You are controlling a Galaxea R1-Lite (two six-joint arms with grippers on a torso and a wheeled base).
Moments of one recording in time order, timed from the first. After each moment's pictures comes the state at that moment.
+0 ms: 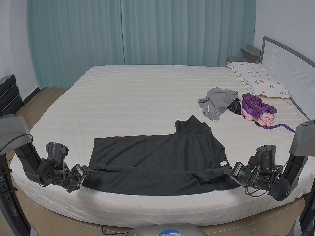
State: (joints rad) left arm 0.01 2.11 -0.54 -0.61 -0.18 -0.80; right arm 0.30 2.10 -0.31 -1.17 0.11 0.84
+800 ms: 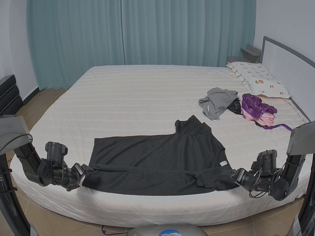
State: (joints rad) left arm 0.01 2.11 -0.54 -0.63 -0.18 -0.80; right arm 0.21 2.18 -0.28 -1.19 0.14 0.74
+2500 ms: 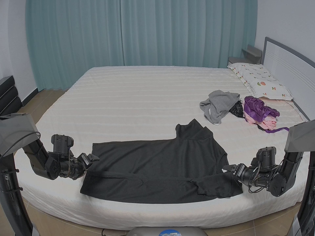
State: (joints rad) left arm -0.01 2.18 -0.67 -0.70 -0.17 -0.75; right arm 0.17 2.23 -0.36 -1.19 0.16 0.74
